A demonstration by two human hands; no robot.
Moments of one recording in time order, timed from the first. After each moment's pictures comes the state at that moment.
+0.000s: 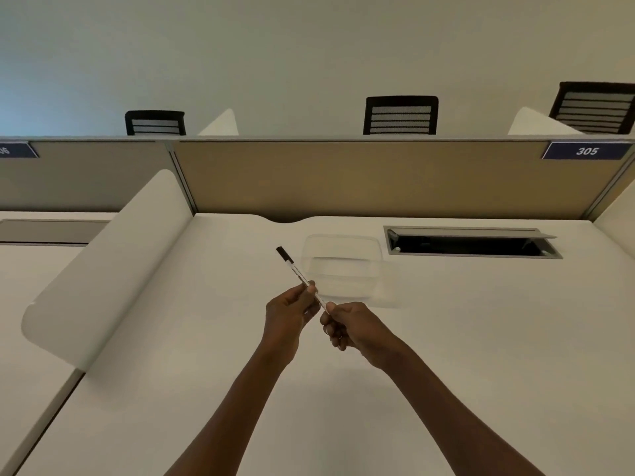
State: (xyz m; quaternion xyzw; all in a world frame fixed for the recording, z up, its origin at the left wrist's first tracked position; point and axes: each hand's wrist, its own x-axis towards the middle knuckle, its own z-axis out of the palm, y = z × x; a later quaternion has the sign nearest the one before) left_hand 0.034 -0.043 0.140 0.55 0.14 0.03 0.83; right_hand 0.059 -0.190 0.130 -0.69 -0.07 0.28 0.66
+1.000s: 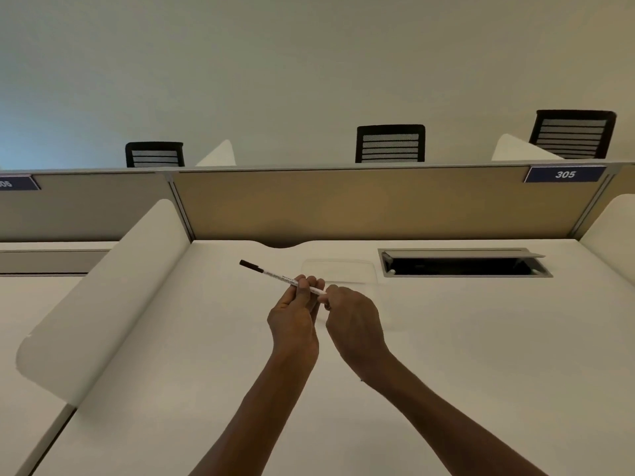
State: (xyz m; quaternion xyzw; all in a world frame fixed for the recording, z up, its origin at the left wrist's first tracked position) left_hand 0.045 -0.075 0.197 0.37 0.19 0.13 0.90; right_hand 0.059 -0.165 0.187 -0.95 -0.16 -0.17 0.22
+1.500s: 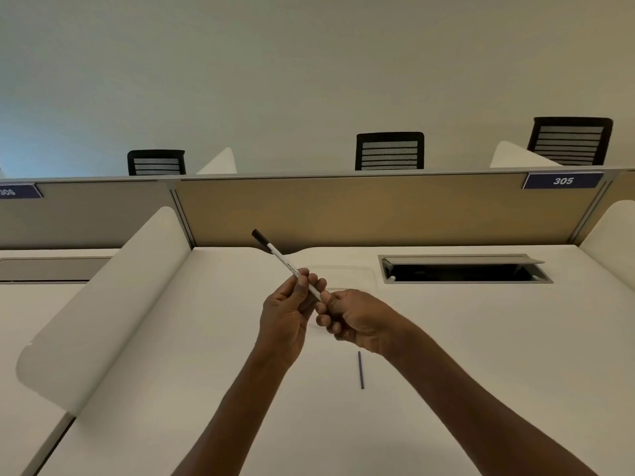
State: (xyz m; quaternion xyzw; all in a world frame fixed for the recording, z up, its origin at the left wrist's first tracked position) left_hand 0.051 -0.048 0.210 0.41 0.05 0.06 0.91; right_hand 0.075 -0.185 0.236 -0.64 -0.04 0.35 0.69
